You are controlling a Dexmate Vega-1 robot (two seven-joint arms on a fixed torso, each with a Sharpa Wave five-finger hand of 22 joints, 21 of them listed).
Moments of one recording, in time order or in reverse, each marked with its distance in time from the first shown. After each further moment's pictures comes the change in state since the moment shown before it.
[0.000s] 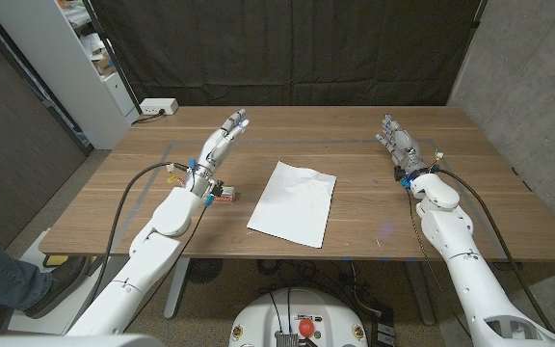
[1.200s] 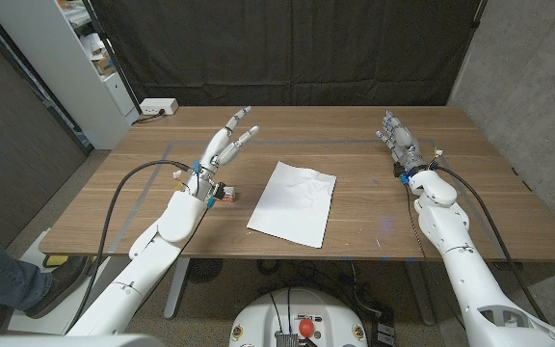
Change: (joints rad) left arm -0.009 0.006 0.014 0.033 0.302 -0.138 0.179; left_hand 0.033 0.009 0.011 -0.036 0.000 0.051 -0.013 0.004 0.000 0.047 -0.024 0.012 0.000 0.040 -0.017 0.006 0.000 0.034 0.002 -0.018 0.000; right arm 0.047 0.019 0.007 0.064 -0.001 0.030 0.003; right_hand 0.000 0.000 -0.002 -0.002 0.000 0.003 -0.004 0.000 0.000 0.007 -0.001 0.000 0.005 0.000 0.000 0.000 -0.005 0.013 0.002 -0.019 0.000
